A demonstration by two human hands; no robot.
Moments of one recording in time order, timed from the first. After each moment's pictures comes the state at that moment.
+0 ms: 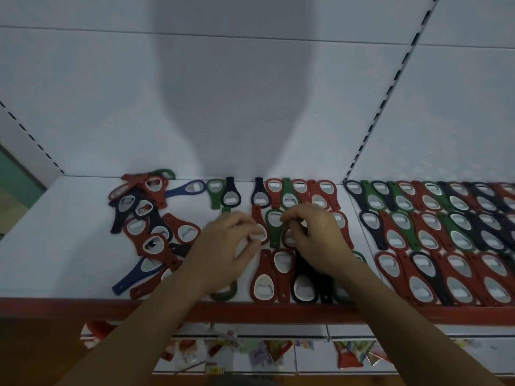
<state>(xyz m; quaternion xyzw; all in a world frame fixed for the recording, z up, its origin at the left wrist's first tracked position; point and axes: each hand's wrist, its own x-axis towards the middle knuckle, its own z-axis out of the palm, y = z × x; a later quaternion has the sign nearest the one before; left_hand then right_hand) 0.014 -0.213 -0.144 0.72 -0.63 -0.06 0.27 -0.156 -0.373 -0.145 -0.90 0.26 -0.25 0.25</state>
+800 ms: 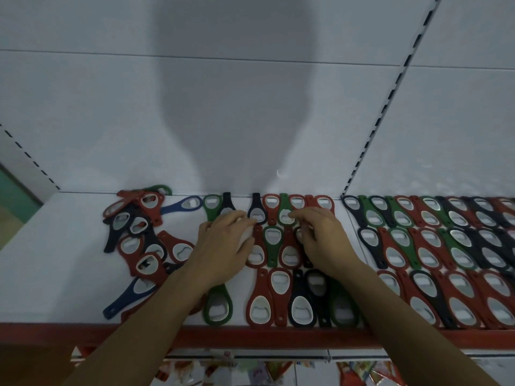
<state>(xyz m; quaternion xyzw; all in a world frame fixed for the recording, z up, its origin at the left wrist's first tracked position) 0.031 -0.254 -0.148 0.79 -0.57 -0.07 0.20 -0.157 -0.406 -0.140 -0.90 0.31 -0.22 0.20</state>
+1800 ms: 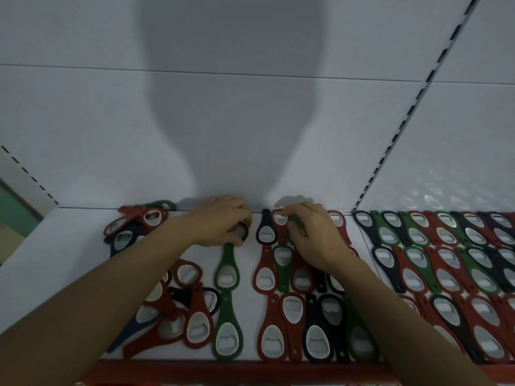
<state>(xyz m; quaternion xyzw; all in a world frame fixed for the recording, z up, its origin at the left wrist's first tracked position) 0.127 -0.317 -0.108 0.68 -0.73 -0.07 -0.04 -0.105 -0.420 -0.123 -0.91 0.29 -0.21 0.22</state>
